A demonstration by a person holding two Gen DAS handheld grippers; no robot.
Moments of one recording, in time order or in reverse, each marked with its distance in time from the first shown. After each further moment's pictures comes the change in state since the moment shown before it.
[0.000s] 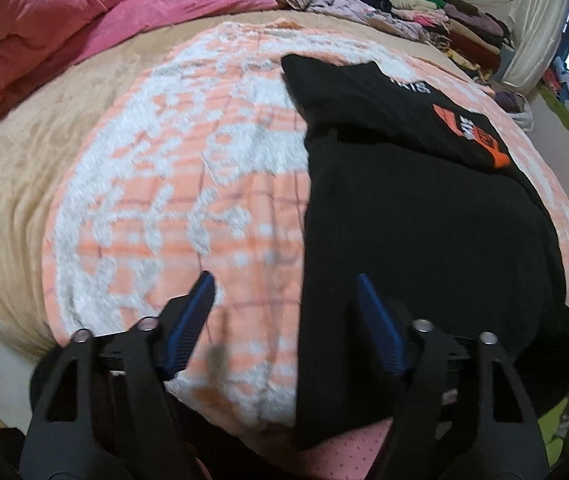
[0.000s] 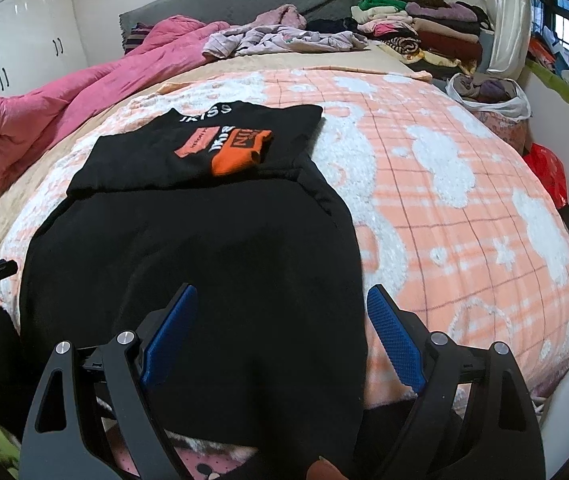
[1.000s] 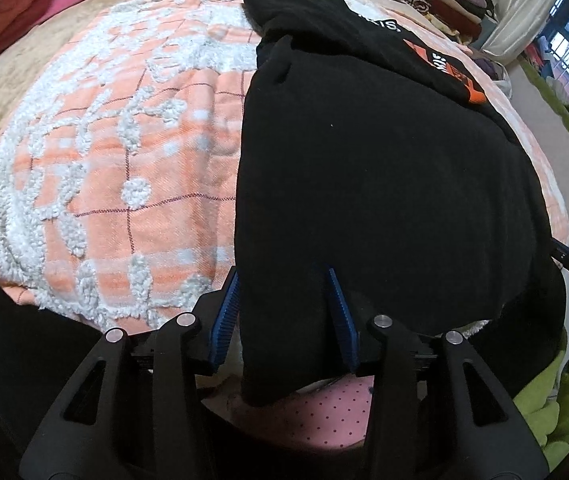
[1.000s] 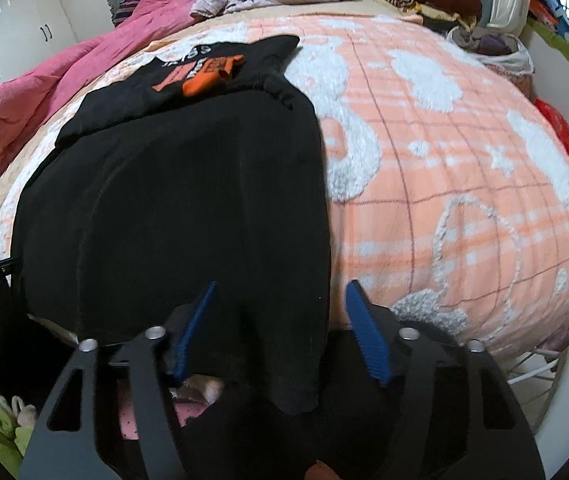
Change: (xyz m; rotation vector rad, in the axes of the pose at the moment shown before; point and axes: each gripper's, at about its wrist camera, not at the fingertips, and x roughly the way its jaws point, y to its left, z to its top) left arm 0.024 -0.015 -0.042 0.015 0.146 -0.110; right arm 0.014 -0.033 -0.054 0.045 0.157 0.039
